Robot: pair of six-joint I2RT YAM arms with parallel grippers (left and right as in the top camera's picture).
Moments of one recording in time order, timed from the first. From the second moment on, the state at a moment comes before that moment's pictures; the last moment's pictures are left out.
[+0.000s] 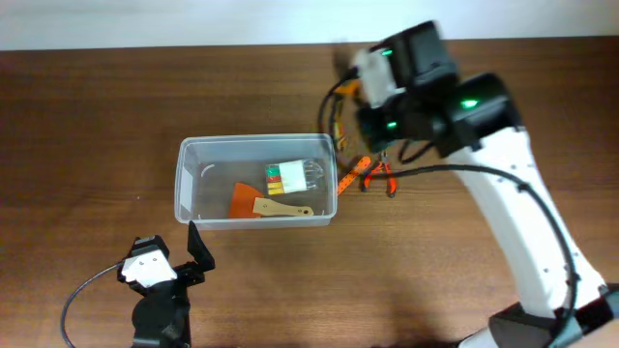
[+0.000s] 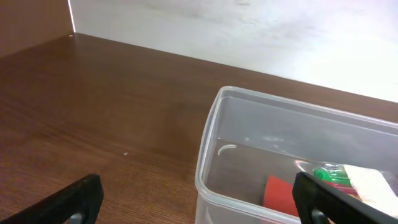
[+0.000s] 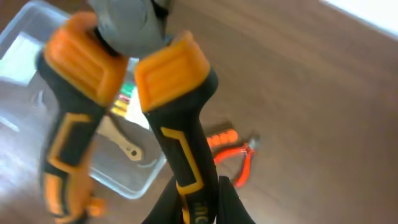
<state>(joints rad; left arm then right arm) -0.13 0.02 0.10 -0.29 -0.33 -0.22 0.44 1.71 1.94 -1.22 -0.06 -0.14</state>
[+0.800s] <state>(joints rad) -0.13 0.02 0.10 -0.29 -0.33 -0.22 0.64 2.21 1.93 -0.82 -0.11 -0.82</state>
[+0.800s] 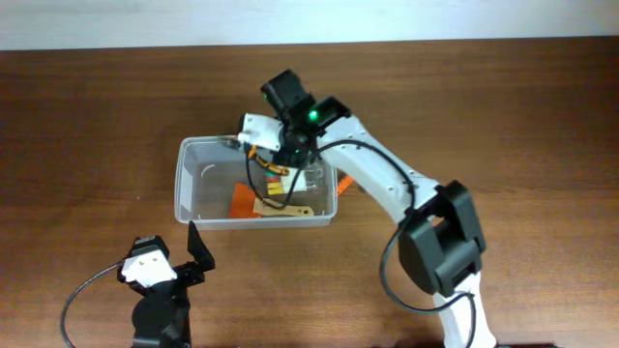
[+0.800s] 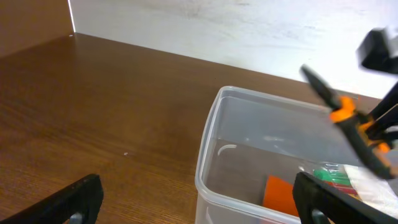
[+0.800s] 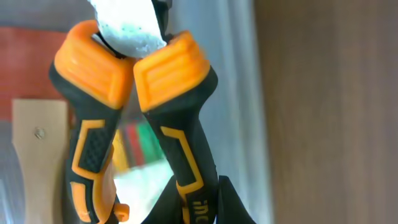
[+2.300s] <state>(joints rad) -0.13 0.02 0.10 -0.29 -0.33 -0.22 0.19 2.07 1.50 -1.04 -0.04 0.28</state>
